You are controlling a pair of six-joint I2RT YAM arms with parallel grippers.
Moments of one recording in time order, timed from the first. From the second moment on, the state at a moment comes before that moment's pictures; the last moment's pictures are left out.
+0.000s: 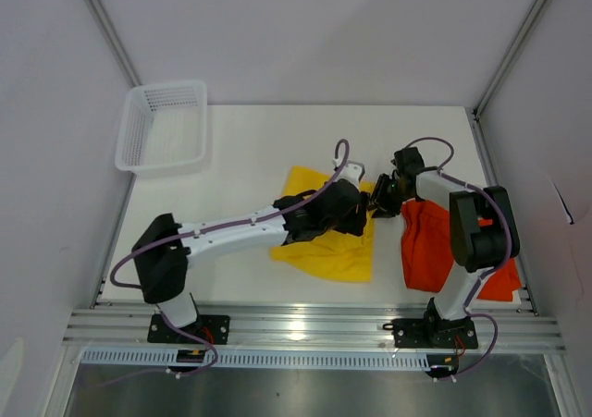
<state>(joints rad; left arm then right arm) -1.11 1.73 1.37 -0.34 -0.31 -0.59 0.18 1.80 1.06 -0.43 -0.36 0.57</state>
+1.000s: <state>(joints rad) -1.07 1.82 1.18 -0.18 -0.23 -0.59 0.39 1.61 1.11 -0.53 -0.11 0.53</state>
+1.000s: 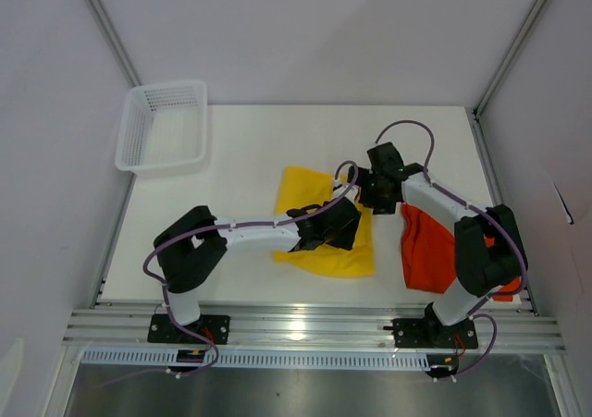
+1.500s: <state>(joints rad) -1.15 1.91 1.21 -0.11 -0.22 -0.53 0.45 1.78 1.13 -0.52 0.02 0.52</state>
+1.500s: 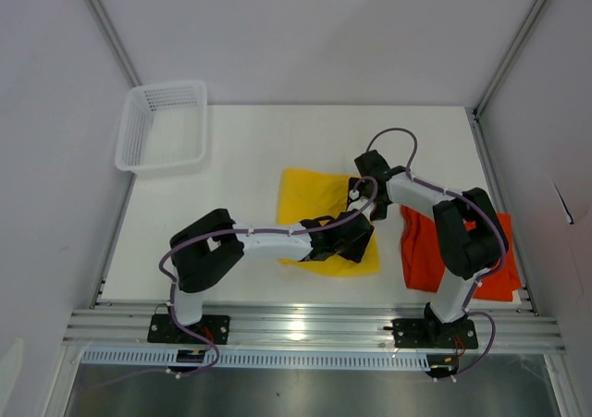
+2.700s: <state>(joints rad) -0.63 1.04 0.70 -0.33 -0.04 -0.58 0.59 1.90 1.50 -0.39 0.10 -0.16</state>
